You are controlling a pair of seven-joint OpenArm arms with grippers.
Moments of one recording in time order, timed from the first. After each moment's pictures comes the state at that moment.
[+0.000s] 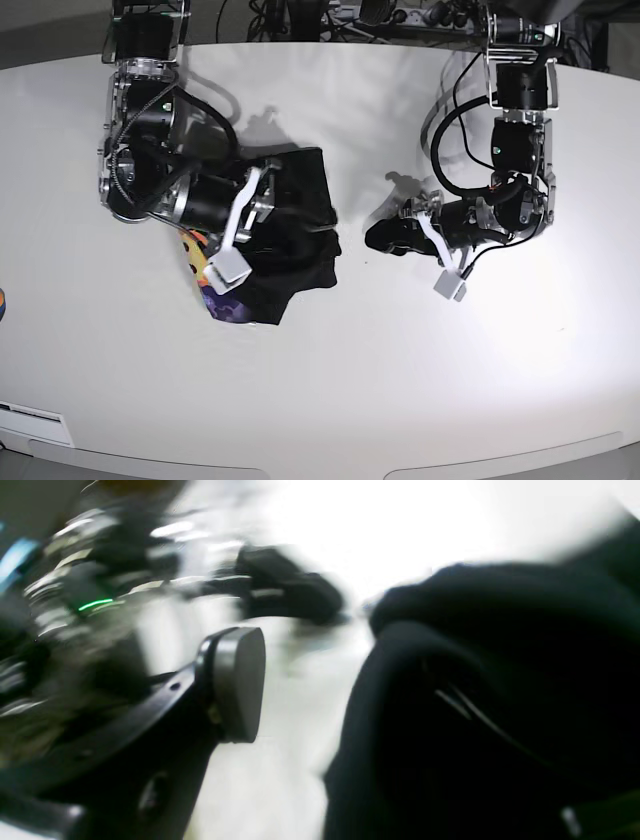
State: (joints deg) left arm -11.2 -14.0 -3.1 75.9 -57.9 -33.8 67.2; right arm 2.0 3.0 2.2 101.2 61.6 40.1 -71.6
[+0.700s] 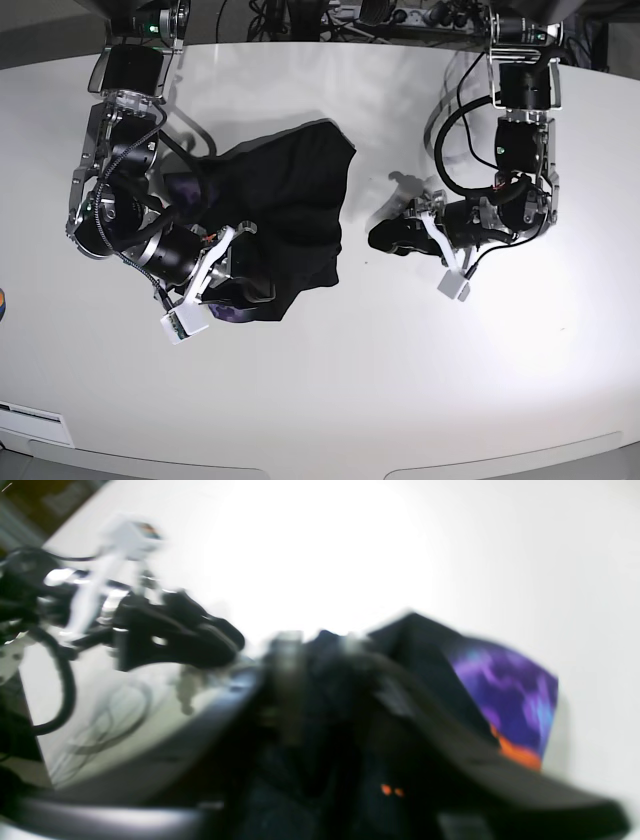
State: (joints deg) left arm -11.1 -15.2 -3.1 75.9 -58.9 -33.8 67.4; right arm 8.6 3.3 8.7 101.2 43.6 35.3 -67.6
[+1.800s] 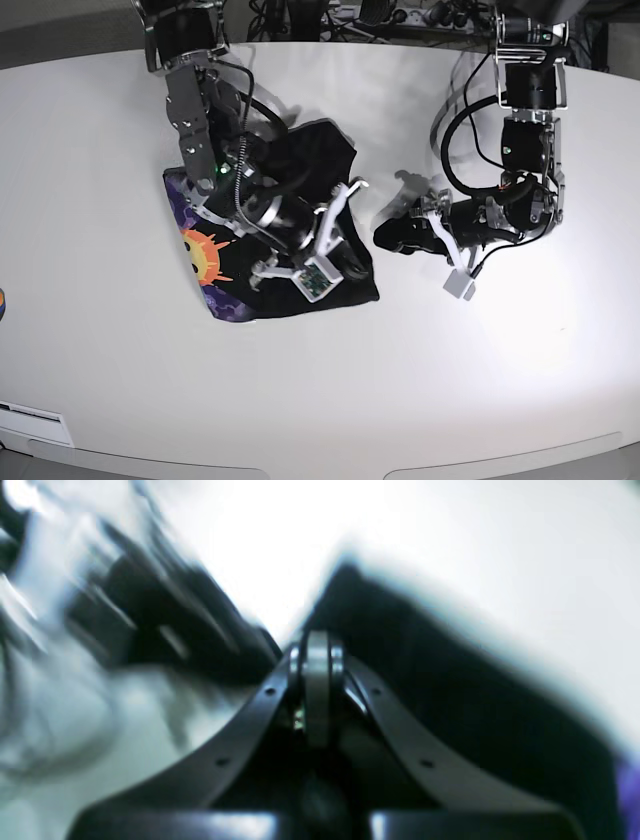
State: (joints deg) left arm -11.0 -16.1 -3.1 75.9 -60.6 -33.8 68.1; right arm 4.4 -2.9 -17.2 101.0 11.0 28.1 -39.2
